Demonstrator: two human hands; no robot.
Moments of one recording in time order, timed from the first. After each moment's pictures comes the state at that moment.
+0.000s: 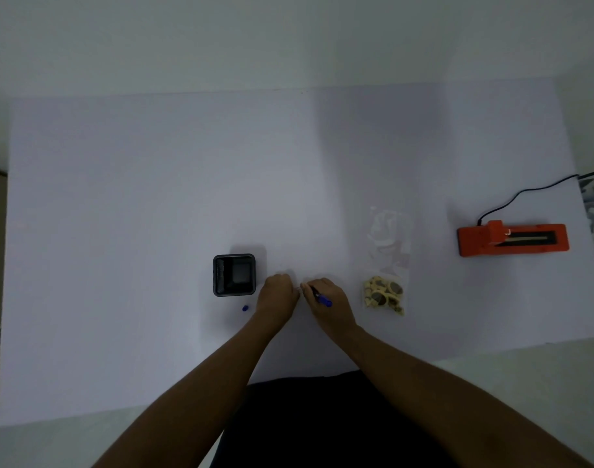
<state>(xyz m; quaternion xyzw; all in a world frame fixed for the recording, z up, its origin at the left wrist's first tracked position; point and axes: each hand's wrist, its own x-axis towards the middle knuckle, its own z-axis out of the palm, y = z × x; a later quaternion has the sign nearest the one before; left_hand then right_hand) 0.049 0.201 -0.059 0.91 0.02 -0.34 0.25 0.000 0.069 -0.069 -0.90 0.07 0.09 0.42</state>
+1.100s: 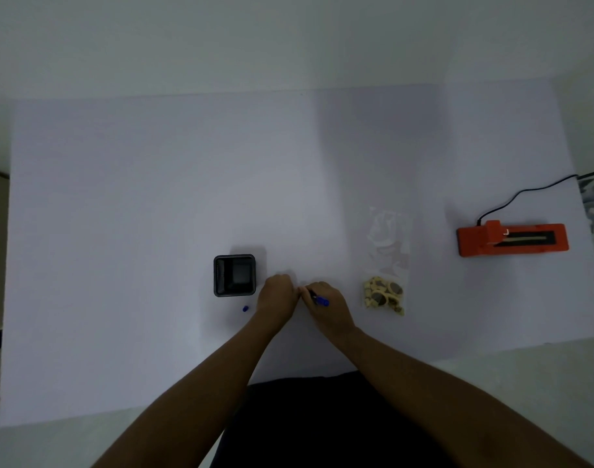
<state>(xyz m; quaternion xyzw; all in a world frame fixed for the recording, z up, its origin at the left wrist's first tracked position) 0.049 0.200 -0.061 0.90 0.04 -0.36 0.26 -0.003 0.072 -0.073 -0.91 0.06 0.12 0.40</state>
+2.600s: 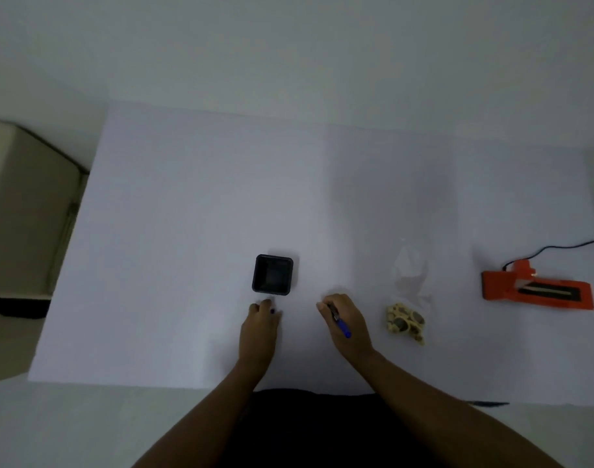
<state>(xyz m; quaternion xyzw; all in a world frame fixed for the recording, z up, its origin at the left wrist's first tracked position) -0.027 0.289 -0.041 0.91 0.15 -0.18 0.33 -0.012 0.090 -0.028 -0.90 -0.01 0.08 0.44</state>
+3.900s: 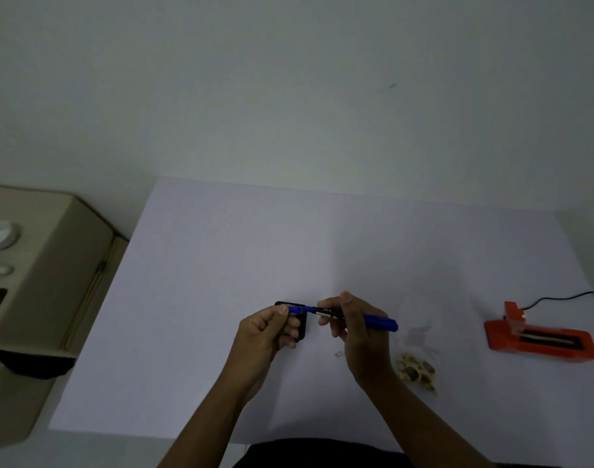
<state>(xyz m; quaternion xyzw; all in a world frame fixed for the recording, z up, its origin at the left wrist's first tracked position) 0.006 0.322 0.180 0.58 0.20 -0.16 0.77 0.021 0.160 0.184 -0.72 0.04 -0.05 0.69</state>
